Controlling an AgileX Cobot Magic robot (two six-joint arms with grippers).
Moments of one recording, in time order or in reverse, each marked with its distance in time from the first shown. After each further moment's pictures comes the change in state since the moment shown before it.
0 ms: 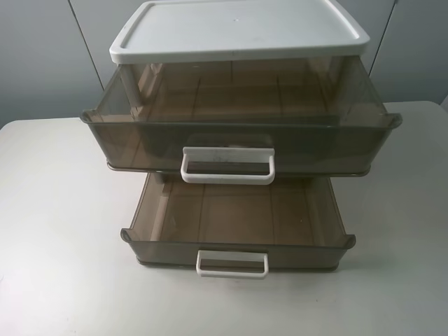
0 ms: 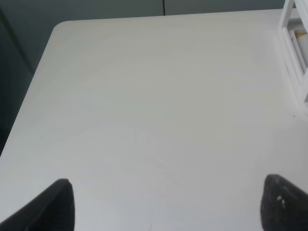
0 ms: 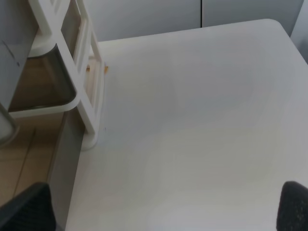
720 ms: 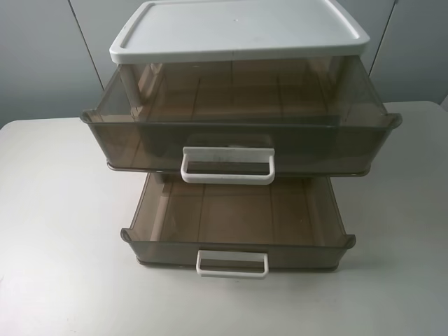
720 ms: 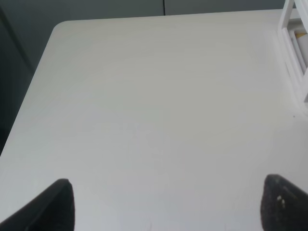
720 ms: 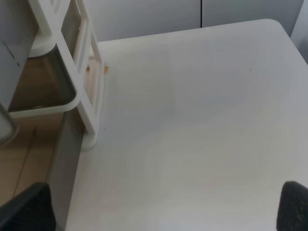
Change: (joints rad) left arm 0.000 0.000 0.000 0.000 0.000 -0.002; right arm 0.000 0.000 0.000 0.000 0.000 0.000
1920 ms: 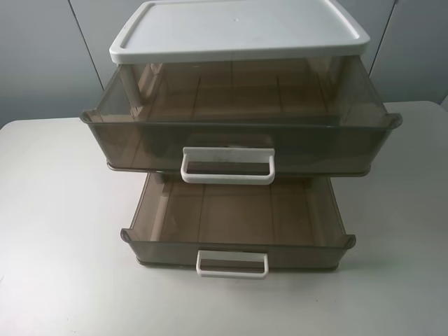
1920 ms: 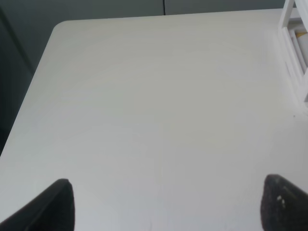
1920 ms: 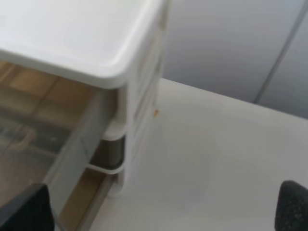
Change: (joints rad) left arm 0.000 0.000 0.000 0.000 0.000 0.002; right arm 0.053 0.731 -0.487 0.214 -0.134 -0.505
